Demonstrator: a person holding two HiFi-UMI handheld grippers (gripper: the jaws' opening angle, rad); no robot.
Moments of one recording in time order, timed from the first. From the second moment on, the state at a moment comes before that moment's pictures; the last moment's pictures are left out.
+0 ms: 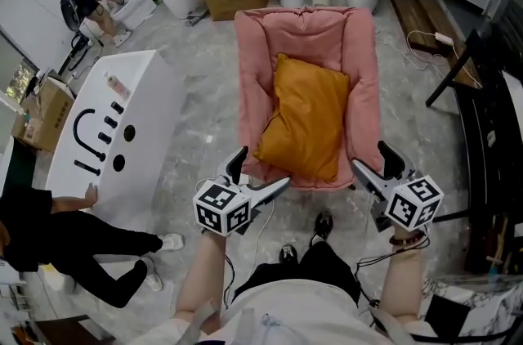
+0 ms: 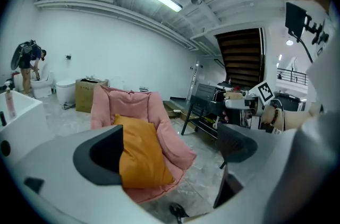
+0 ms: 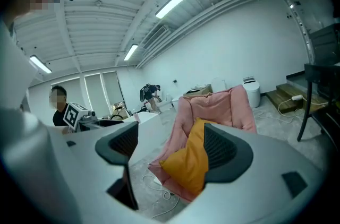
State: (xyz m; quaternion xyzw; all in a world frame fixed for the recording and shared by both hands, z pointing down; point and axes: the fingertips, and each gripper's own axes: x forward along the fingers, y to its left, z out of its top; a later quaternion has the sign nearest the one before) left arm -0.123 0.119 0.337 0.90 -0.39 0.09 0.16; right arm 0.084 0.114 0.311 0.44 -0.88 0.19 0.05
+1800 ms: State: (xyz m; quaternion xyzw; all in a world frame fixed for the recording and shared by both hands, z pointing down) left arm -0.099 -0.236 0.760 0.72 -0.34 0.28 0.54; right arm 0.100 -0.212 0.778 0.40 -0.65 0.63 0.14
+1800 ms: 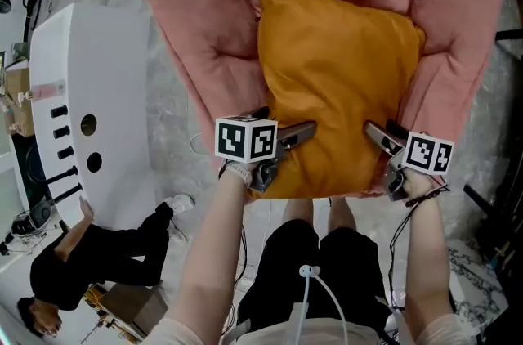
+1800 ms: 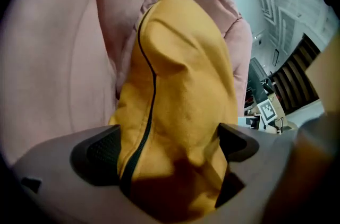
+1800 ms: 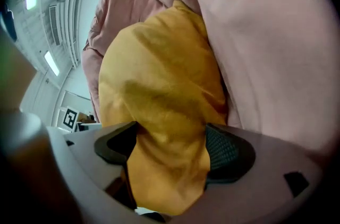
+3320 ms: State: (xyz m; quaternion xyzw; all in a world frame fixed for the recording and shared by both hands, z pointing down) left arm -0.062 -0.209 0.331 0.86 -0.48 -0.01 0.16; right arm 0.096 -0.223 0.303 0.38 -0.91 0.14 -0.01
